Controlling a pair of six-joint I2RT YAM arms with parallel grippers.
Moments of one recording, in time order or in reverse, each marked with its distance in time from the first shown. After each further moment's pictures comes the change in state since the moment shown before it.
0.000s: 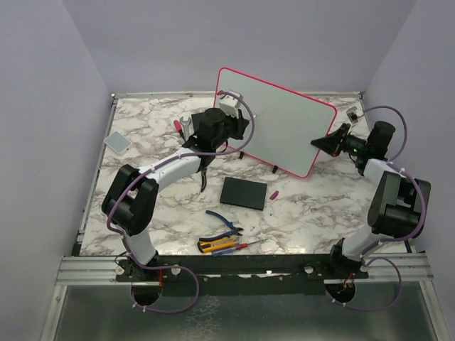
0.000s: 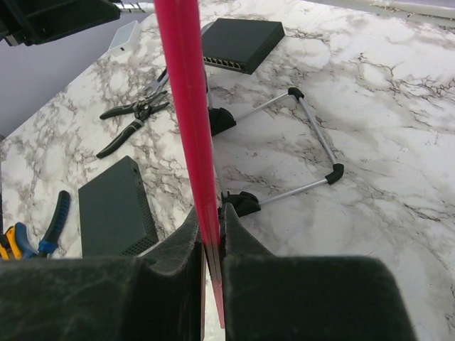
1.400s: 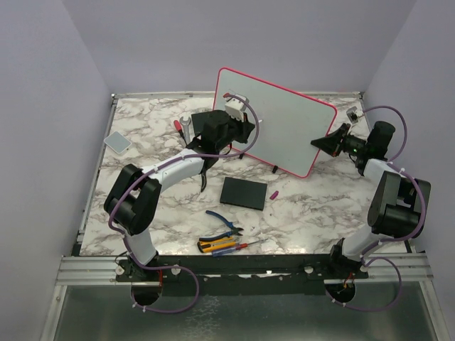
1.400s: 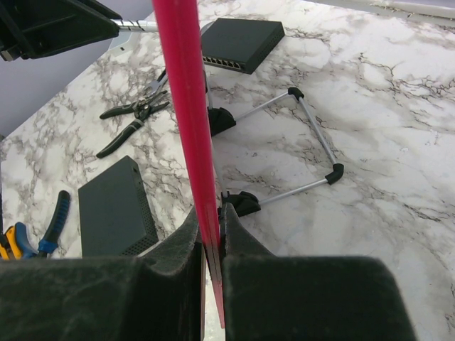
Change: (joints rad) left arm -0.033 0.010 -0.006 -0.001 0.039 0.000; right arm 0.005 0.000 0.000 0.000 0.000 -0.001
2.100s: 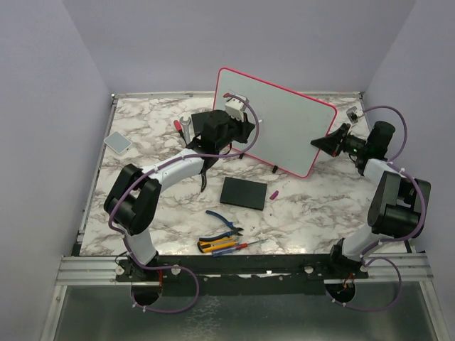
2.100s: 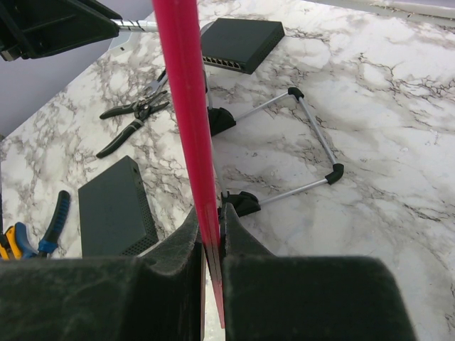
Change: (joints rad) left arm 0.000 0.000 0.000 -0.001 0.001 0.002; right arm 0.000 0.000 0.000 0.000 0.000 0.000
